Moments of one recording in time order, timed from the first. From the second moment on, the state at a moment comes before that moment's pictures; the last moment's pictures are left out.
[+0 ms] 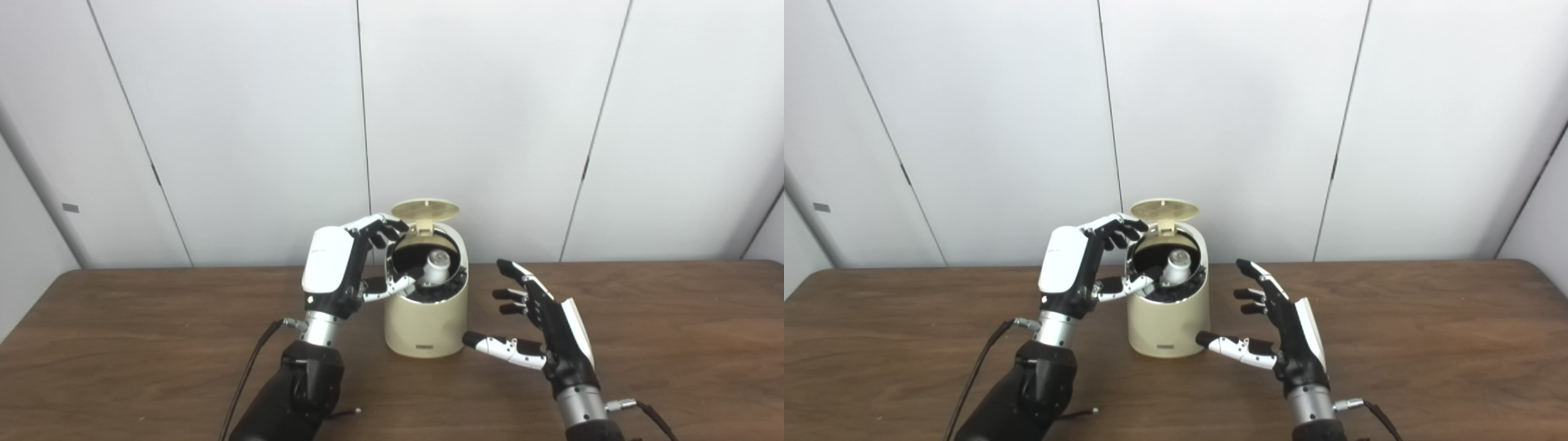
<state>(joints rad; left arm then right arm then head) -0.62 0.12 -0.28 0.50 0.66 -0.35 0.53 -0.25 -0.04 0.06 -0.04 -0.31 0.03 -0.12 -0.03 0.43</state>
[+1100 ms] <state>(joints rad) -0.33 0.22 -0.04 0.19 0.00 -0.29 0.02 -0.32 -0.13 0.05 -0.01 -0.30 -0.02 -0.07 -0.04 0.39</state>
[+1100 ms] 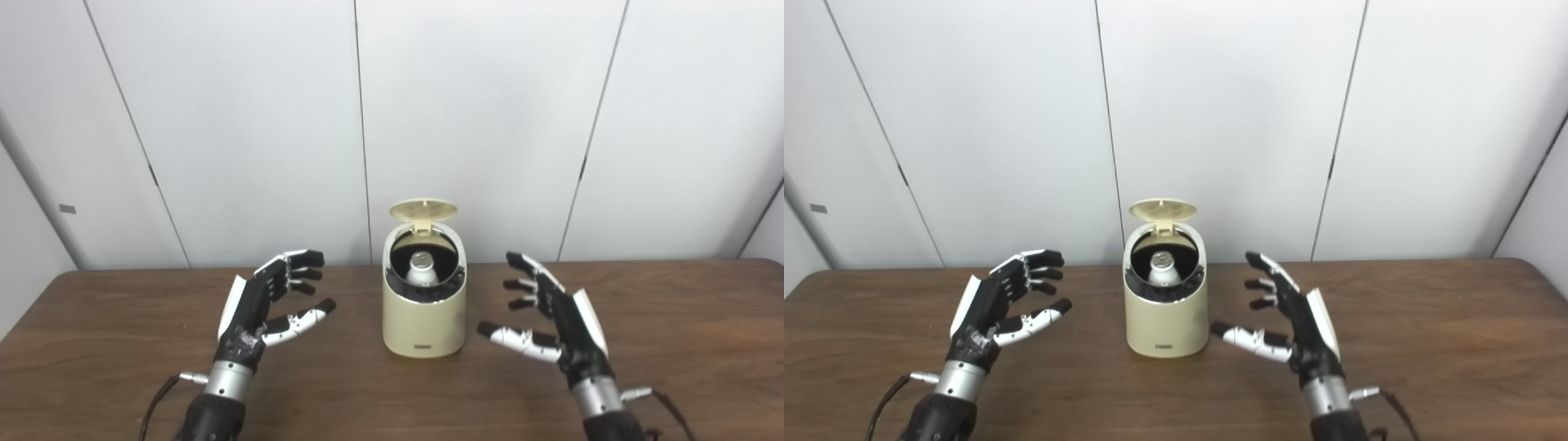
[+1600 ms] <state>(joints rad) -0.29 0.16 -0.03 0.27 0.05 -0.36 0.02 -0.60 -0.26 0.10 -0.07 -0.45 0.18 0.08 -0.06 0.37</state>
